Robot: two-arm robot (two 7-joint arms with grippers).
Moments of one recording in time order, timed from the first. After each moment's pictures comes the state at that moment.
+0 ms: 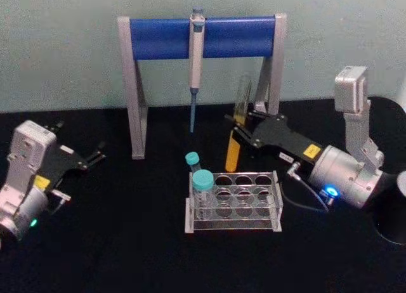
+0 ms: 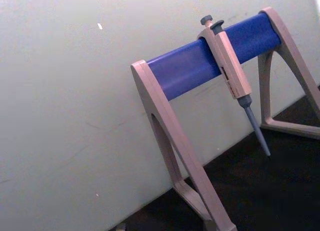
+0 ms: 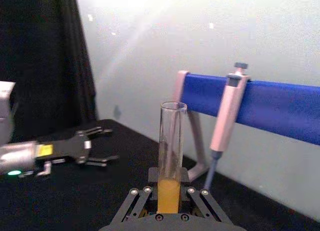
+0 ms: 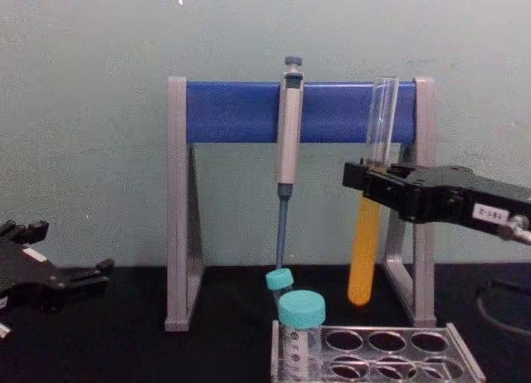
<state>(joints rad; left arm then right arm) -0.20 0.60 0.45 -1.41 -0.25 -0.12 0.03 0.29 0.44 -0.42 -1.51 0.55 0.01 0.52</state>
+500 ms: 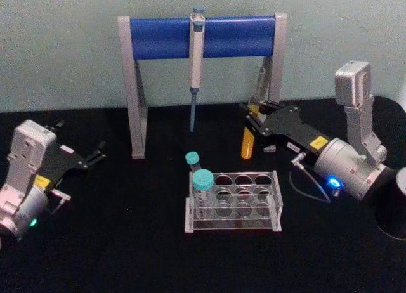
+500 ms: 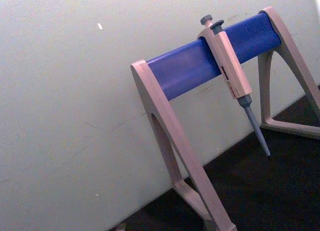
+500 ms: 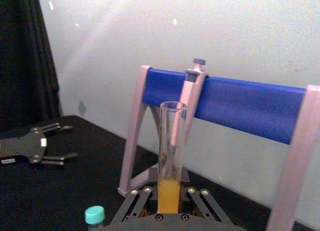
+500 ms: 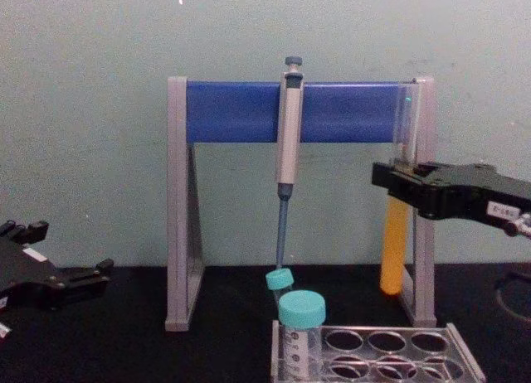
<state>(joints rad) -0.20 0.60 0.45 -1.41 -0.25 -0.12 0.03 0.29 0.42 -0.39 -1.48 0.48 0.00 0.43</state>
